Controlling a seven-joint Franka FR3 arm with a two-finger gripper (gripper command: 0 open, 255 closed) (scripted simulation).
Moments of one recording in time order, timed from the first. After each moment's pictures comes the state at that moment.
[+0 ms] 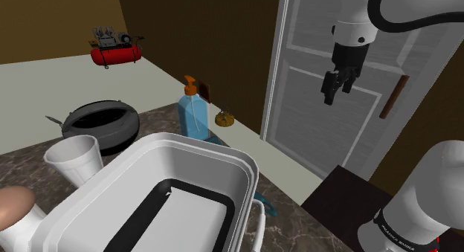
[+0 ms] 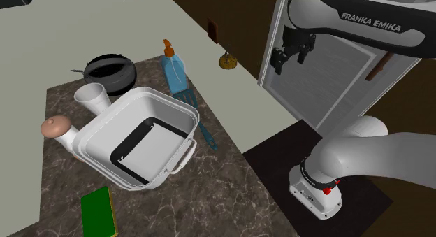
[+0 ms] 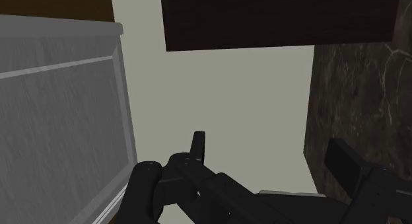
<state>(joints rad) 0.02 -0.80 0.05 -2.41 -0.12 1.56 0.15</state>
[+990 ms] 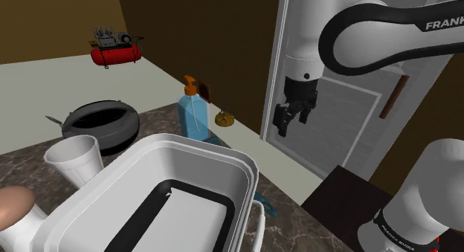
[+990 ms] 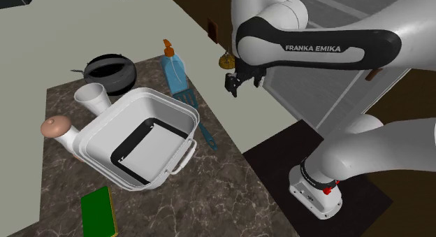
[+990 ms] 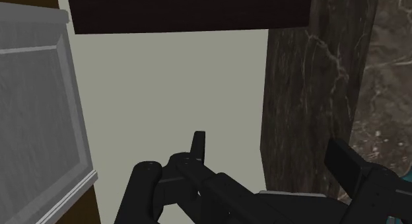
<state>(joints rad) 0.12 -0.60 0.26 -2.43 0.07 1.79 0.38</state>
